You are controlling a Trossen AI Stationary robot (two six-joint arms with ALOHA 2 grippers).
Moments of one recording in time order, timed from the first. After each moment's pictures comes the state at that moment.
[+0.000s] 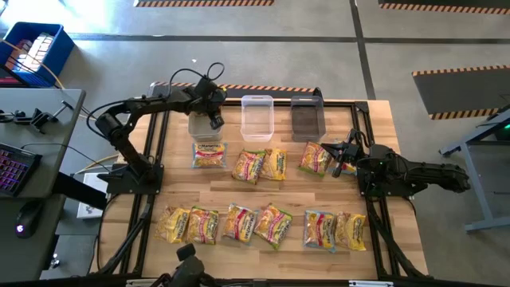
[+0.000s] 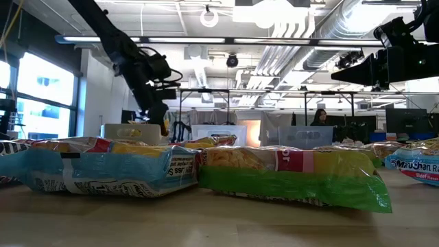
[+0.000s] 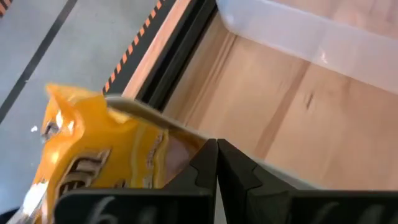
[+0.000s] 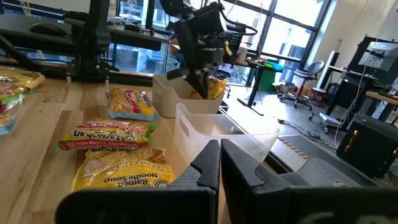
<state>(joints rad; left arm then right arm) 0.83 1.68 0.99 -0.27 0.02 0.39 -0.14 0.08 0.01 0.06 0.28 -0.23</state>
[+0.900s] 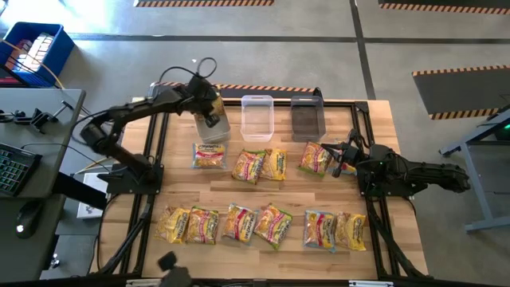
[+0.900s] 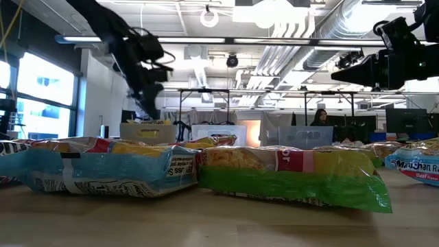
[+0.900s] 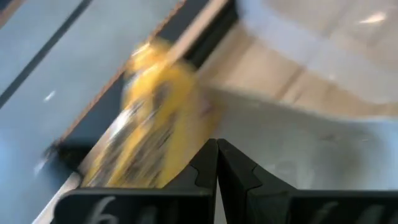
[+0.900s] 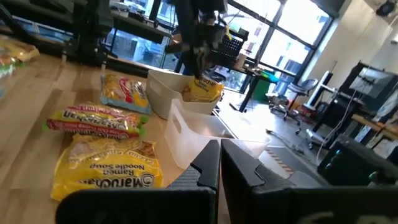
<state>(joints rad) 0.82 1.46 0.99 -0.49 -0.10 0.21 -0.14 0.08 0.01 0.06 0.28 -0.39</state>
